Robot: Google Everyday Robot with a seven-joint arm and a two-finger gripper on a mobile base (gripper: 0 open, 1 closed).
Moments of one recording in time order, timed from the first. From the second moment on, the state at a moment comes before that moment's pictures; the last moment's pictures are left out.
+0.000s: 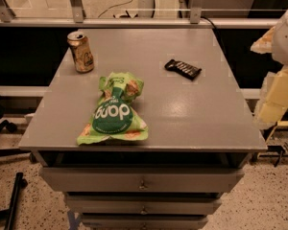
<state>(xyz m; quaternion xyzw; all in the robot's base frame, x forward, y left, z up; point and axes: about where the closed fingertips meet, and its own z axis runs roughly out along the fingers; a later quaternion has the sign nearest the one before) 0.438 -0.216 0.977 -0.60 0.78 -0.04 0.16</state>
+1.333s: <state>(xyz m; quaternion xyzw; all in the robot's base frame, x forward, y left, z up) 0.527 -0.117 0.992 -0.73 0.63 0.01 0.27</state>
